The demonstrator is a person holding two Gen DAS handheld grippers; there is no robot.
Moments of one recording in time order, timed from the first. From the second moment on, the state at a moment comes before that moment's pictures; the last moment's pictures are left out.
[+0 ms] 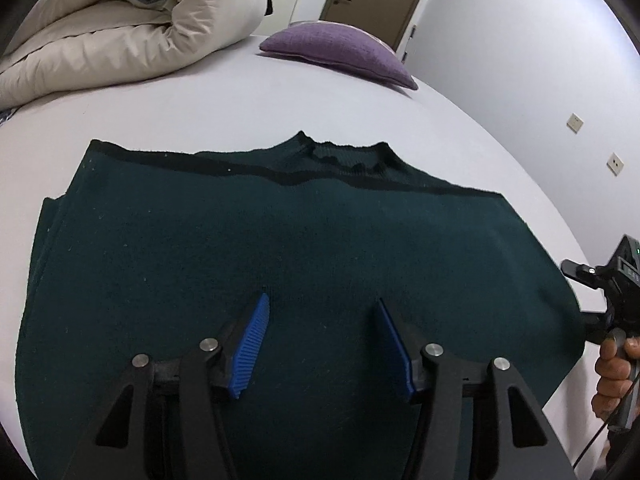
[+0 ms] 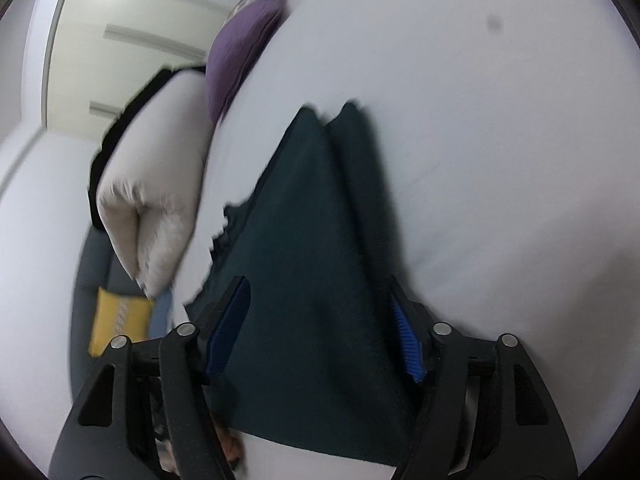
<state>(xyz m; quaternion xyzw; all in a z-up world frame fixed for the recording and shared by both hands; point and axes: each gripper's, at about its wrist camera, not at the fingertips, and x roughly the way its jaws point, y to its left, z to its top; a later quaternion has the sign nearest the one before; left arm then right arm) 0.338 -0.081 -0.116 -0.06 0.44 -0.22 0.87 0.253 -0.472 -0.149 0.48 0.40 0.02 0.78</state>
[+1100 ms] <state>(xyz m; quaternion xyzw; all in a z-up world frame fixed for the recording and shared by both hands) 0.355 0.059 -0.113 -0.36 0.45 -0.25 0.78 0.380 -0.125 -0.106 0.06 0.52 0.12 0.84</state>
